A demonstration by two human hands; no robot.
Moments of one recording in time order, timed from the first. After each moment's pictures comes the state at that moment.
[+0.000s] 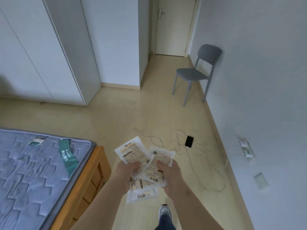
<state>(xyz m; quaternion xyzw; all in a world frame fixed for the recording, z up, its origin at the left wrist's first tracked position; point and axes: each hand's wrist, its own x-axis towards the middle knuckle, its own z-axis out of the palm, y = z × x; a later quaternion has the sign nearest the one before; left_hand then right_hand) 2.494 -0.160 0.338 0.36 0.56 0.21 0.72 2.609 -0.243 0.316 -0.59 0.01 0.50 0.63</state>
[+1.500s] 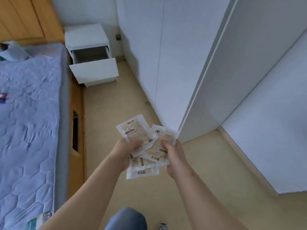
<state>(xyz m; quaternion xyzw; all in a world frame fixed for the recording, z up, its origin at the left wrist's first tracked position) 2.438 0.839 0.354 0.07 0.66 0.51 0.55 2.574 0.892 0.345 -0.54 -0.29 0.74 0.29</state>
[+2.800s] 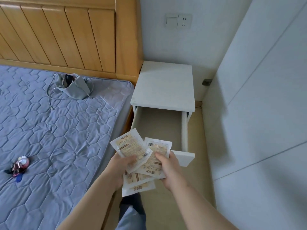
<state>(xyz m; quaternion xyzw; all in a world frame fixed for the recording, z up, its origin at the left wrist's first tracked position) 1.701 1.300 0.321 -0.13 0.64 0.65 0.40 1.781 1.430 0.308 -0.43 -0.43 0.79 0.01</state>
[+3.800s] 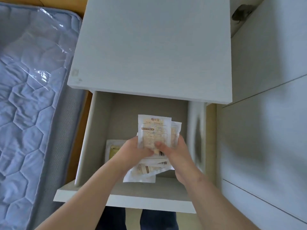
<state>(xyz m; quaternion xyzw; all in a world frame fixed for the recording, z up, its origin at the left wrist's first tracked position) 1.503 1.527 0.085 -0.03 0.71 0.41 0.57 1.598 1.637 0.057 -0.48 -0.49 0.72 -0.06</state>
